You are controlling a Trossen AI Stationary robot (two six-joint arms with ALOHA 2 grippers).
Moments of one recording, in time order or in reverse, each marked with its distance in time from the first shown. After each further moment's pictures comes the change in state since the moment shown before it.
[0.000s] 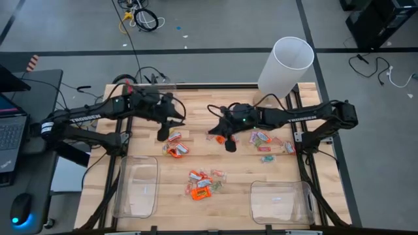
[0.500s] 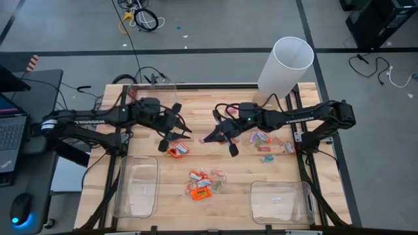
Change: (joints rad) left arm -0.101 0.002 -0.160 0.361 0.088 0.048; right arm 0.018 0.025 0.001 0.336 -0.261 -0.012
